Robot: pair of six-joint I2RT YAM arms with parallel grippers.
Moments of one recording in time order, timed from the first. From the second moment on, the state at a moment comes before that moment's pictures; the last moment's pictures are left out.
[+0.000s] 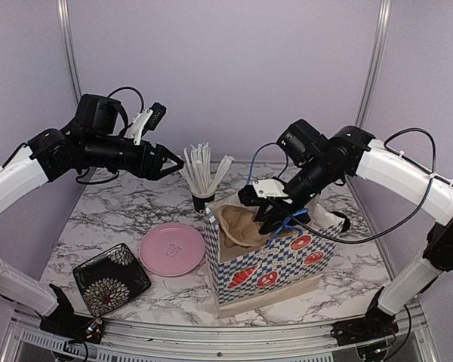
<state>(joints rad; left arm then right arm) -0.71 1.31 1.43 -0.62 0.25 -0.17 0.81 1.54 1.59 -1.15 -0.51 -0.91</state>
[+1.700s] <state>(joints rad) -0.86 1.39 1.47 -0.55 0.42 -0.08 0.91 1.42 1.44 -1.08 -0.33 -0.87</state>
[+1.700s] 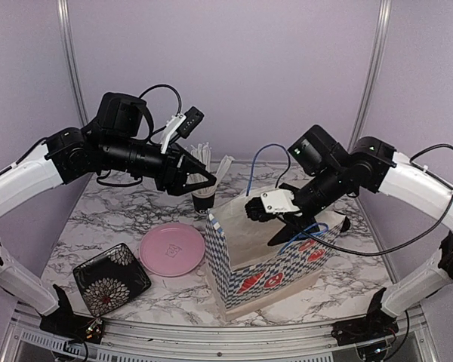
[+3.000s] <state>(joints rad) -1.03 1.79 1.88 -0.90 0.21 0.06 0.11 1.56 1.55 -0.85 -0.42 -0.70</state>
